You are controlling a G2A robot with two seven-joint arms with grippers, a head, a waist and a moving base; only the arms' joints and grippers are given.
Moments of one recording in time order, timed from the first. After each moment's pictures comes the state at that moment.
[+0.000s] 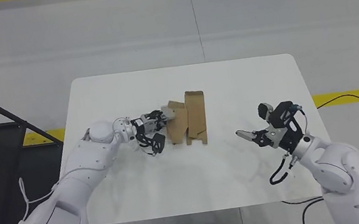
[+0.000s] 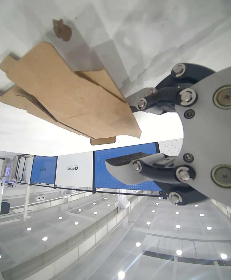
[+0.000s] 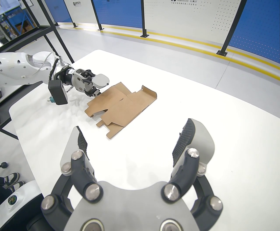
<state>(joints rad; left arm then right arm) 0.54 -1.29 -0.78 -0.51 2.53 0.23 1.01 -1.39 -1.10 1.54 -1.84 -0.94 -0.59 0.42</state>
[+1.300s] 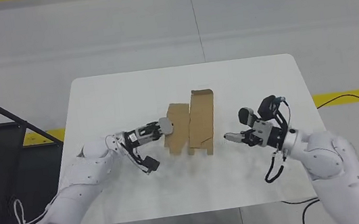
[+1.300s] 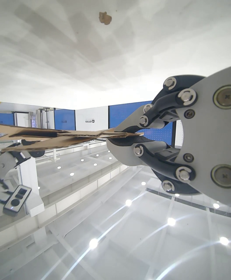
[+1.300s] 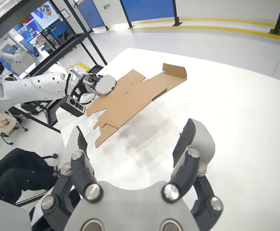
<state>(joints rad) 0.75 -1.19 -0.91 -0.77 2.42 0.63 1.19 -1.21 -1.10 1.39 -1.66 -0.53 -0.64 0.66</state>
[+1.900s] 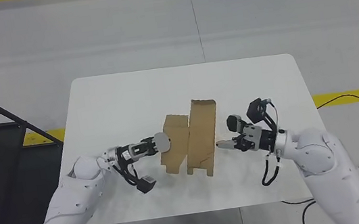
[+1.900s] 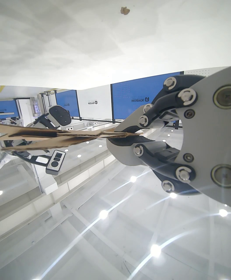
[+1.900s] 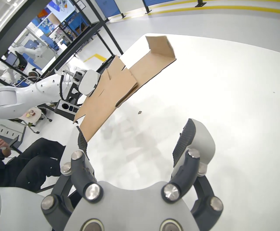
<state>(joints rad) 1.00 -1.09 -1.08 -1.15 2.51 0.67 1.15 -1.16 -1.09 1.32 -1.62 -0.40 -0.70 0.76</state>
